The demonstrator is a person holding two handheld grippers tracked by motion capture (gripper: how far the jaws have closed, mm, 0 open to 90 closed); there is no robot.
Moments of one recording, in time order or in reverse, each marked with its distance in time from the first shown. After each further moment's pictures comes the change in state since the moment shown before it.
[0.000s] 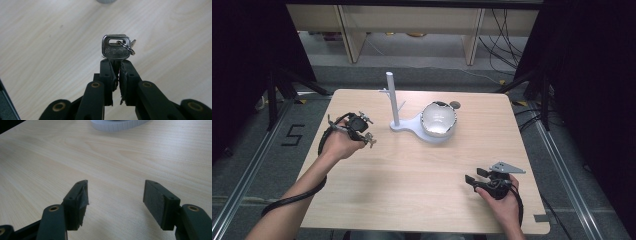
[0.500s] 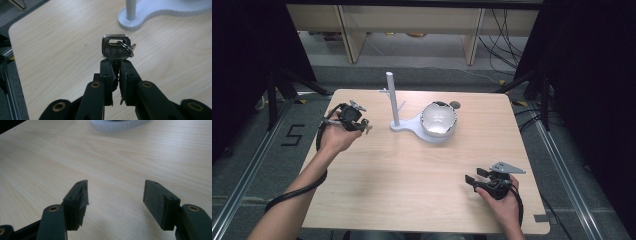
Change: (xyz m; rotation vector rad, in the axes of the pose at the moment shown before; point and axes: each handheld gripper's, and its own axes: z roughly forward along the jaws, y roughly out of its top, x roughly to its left) left arm 0.024 0.008 -0.009 -0.130 0.080 -0.155; right arm -0.003 0.000 0.001 -0.015 0.005 -0.027
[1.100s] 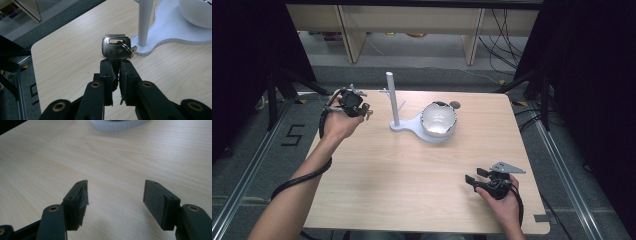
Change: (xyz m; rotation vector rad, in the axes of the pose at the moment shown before) left arm 0.008 0.033 -0.008 -0.080 0.062 -0.010; right arm 0.002 0.000 -0.001 0.004 -0.002 0.023
